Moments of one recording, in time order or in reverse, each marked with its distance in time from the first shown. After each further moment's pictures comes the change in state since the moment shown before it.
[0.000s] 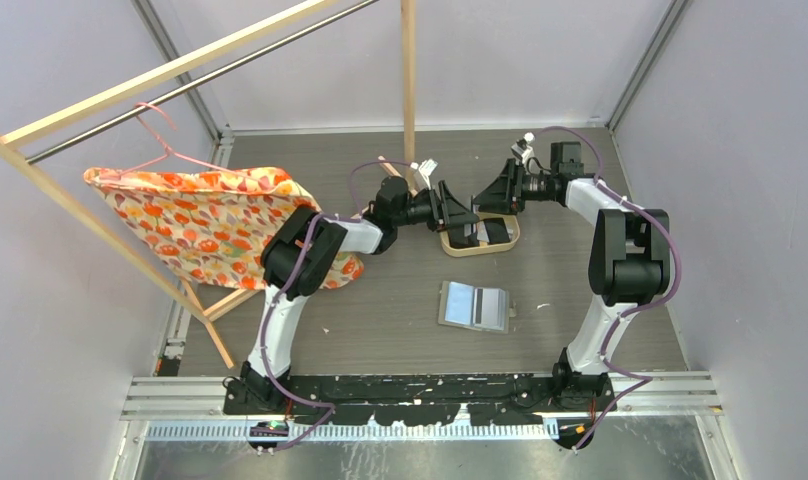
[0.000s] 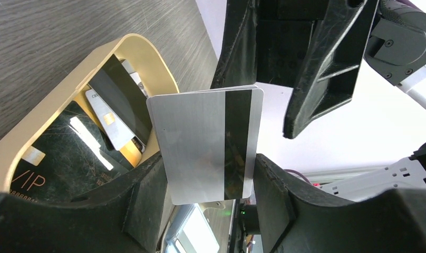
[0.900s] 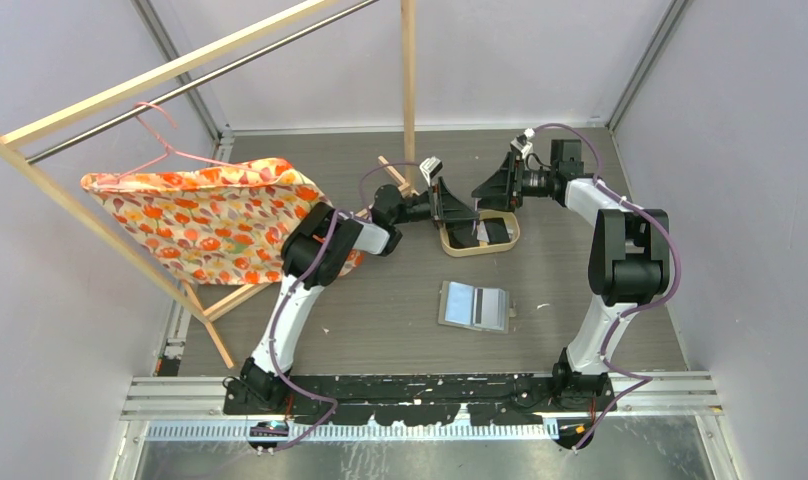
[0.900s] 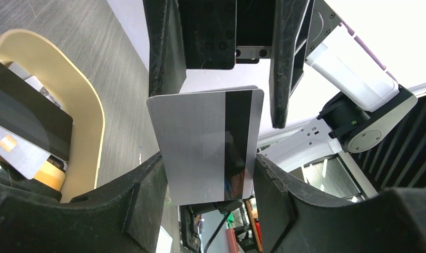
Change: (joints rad) left arm 0.015 0.200 0.113 0.520 0.195 -0.430; right arm 0.001 0.000 0.000 0.097 -0.073 0.113
